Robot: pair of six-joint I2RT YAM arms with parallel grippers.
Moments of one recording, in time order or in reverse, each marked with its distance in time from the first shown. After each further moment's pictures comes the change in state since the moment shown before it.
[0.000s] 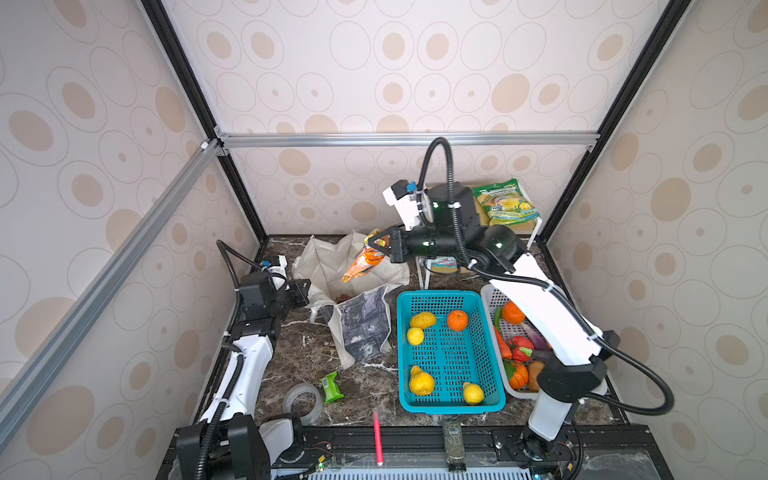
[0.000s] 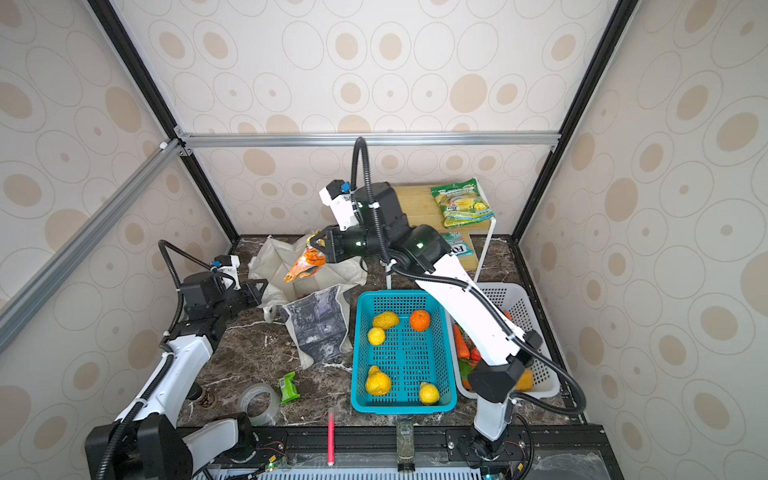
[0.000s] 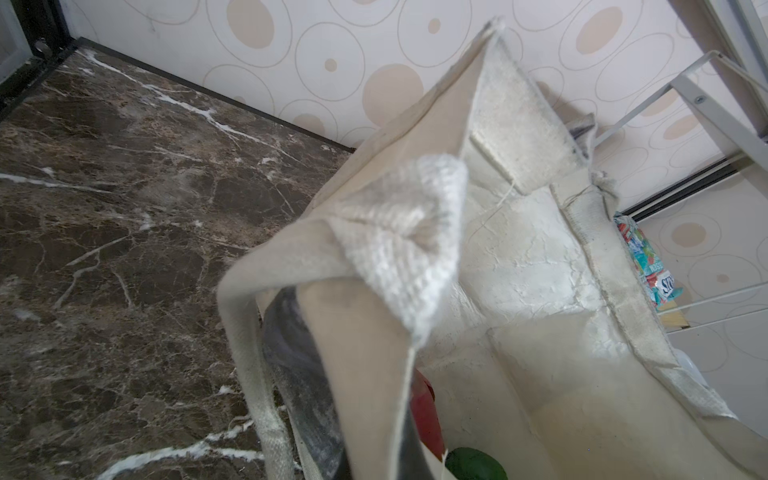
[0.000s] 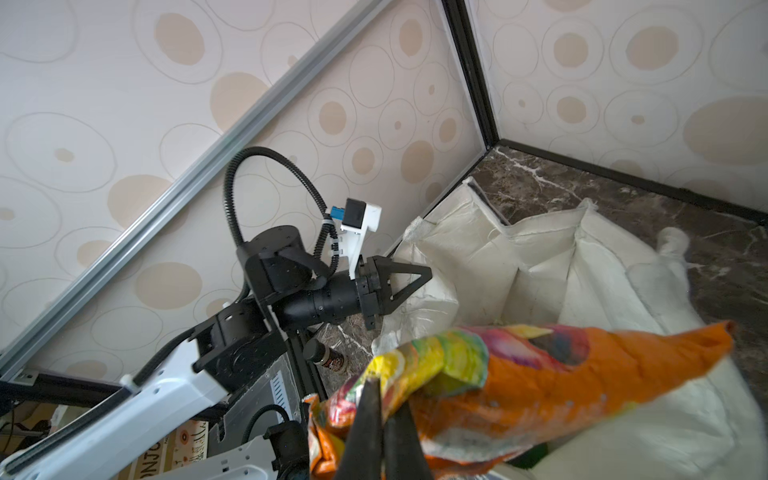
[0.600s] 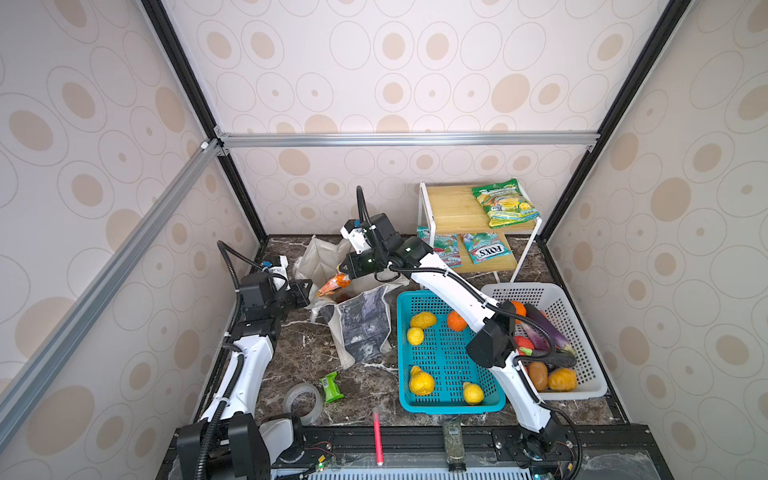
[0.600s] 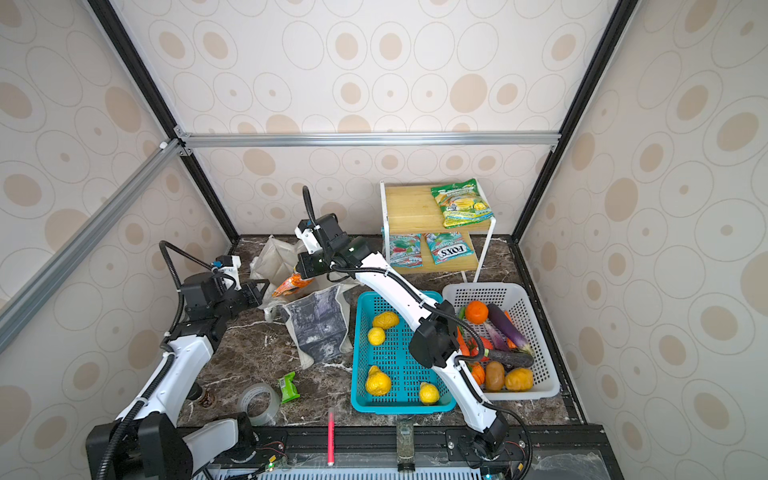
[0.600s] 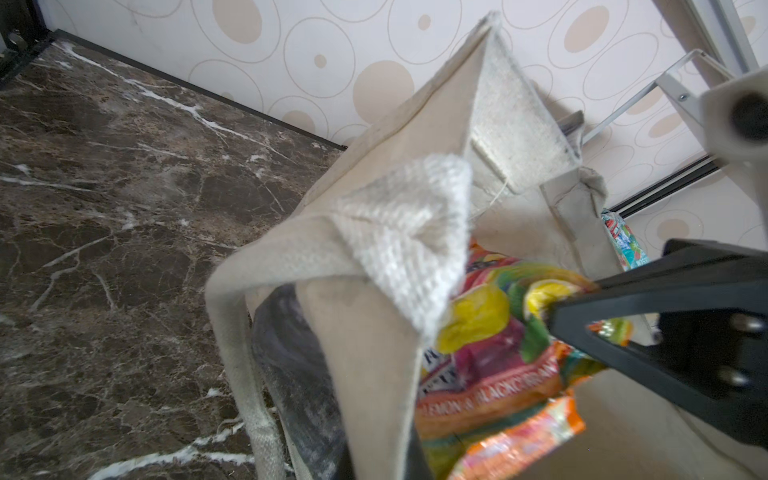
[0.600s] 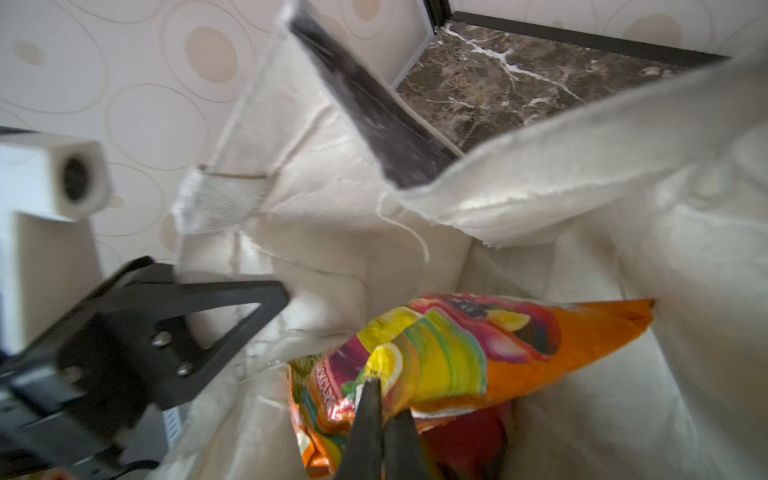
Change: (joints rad) left arm 0.000 0.002 -0.011 0.021 0.025 -0.006; right arm 0.002 0.468 0.188 0.008 0.089 -0.063
